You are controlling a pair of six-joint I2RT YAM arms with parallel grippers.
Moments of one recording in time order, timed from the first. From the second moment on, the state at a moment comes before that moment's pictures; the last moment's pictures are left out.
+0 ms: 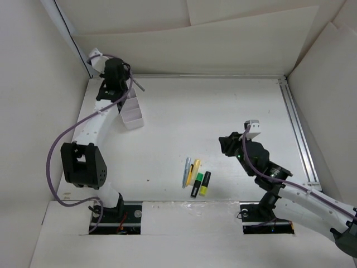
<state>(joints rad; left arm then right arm) -0.18 1.60 1.41 -0.05 -0.46 -0.77 0.83 0.73 0.50 0.02 0.49 0.50</state>
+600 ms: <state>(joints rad) -0.04 1.81 1.57 0.06 -0.57 -0.57 0.83 0.75 0.50 0.03 0.48 0.50</state>
